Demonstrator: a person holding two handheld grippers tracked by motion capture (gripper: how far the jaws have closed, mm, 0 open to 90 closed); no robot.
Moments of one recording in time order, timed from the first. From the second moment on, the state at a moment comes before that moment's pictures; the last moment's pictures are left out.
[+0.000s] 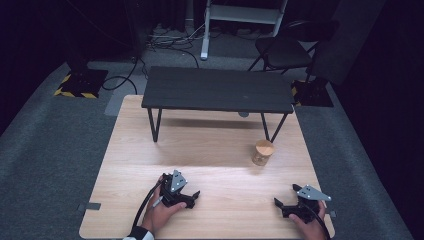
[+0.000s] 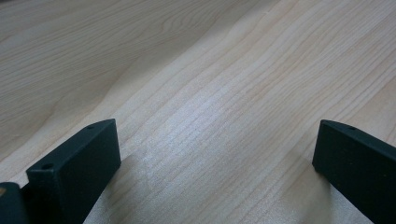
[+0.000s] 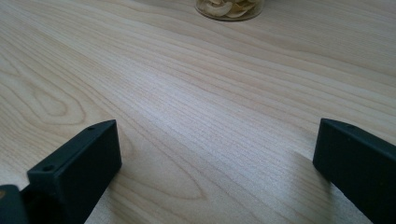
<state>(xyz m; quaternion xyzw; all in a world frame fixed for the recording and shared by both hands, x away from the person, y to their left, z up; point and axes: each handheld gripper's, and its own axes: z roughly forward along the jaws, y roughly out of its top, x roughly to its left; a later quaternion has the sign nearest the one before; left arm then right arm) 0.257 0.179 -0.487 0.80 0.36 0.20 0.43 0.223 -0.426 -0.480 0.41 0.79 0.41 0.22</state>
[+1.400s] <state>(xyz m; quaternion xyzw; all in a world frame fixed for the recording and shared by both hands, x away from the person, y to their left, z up) 0.256 0.178 -0.487 0.80 0.36 0.20 0.43 0.243 -0.422 -0.466 0.39 0.78 0.43 0.23</state>
